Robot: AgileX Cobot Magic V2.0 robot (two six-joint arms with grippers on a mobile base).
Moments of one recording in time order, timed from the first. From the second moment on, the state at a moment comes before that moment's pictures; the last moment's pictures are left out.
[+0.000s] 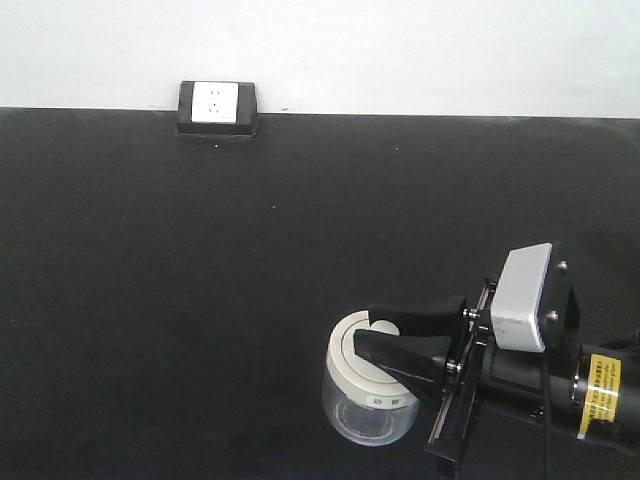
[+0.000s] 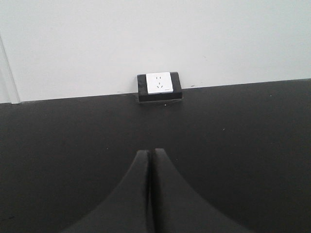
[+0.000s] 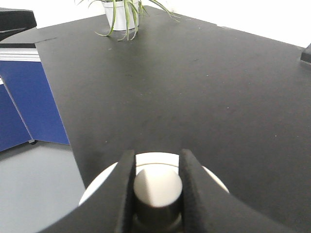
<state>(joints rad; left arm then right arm) -0.07 0.25 -0.25 0.01 0.18 -0.01 0.34 1.14 -0.46 -1.19 -0.79 1.01</state>
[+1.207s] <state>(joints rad) -0.07 0.25 -0.25 0.01 0.18 -0.01 0.34 1.14 -0.46 -1.19 -0.79 1.01</state>
